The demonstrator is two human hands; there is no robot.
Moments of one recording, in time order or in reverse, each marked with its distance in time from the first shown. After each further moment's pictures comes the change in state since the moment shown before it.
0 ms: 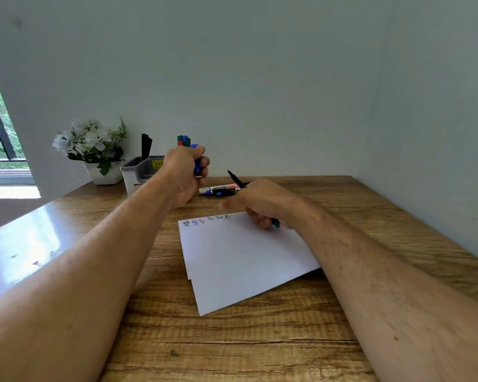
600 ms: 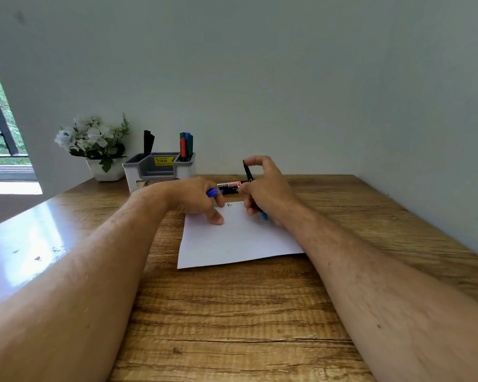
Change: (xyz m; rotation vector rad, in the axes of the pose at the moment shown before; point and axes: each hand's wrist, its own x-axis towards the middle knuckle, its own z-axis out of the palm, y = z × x) left_hand 0.005 -0.017 -0.017 1.283 -0.465 -0.075; right_hand 0.012 0.012 0.009 0.334 0.270 -0.197
